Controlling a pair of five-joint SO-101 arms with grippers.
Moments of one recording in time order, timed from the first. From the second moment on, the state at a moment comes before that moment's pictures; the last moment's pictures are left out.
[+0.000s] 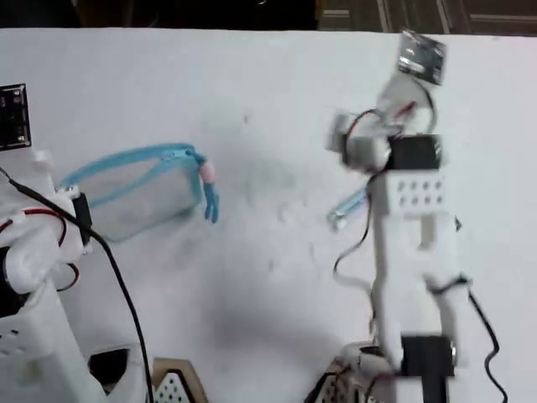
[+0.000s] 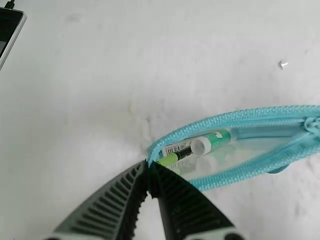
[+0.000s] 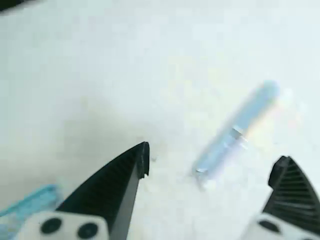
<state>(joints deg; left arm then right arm) -18.6 -39.3 4.7 100.7 -1.3 -3.6 -13.1 3.7 75.8 -20.6</state>
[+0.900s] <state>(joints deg) -18.6 -39.3 4.7 100.7 -1.3 6.6 59.7 -54.7 82.7 -38.1</state>
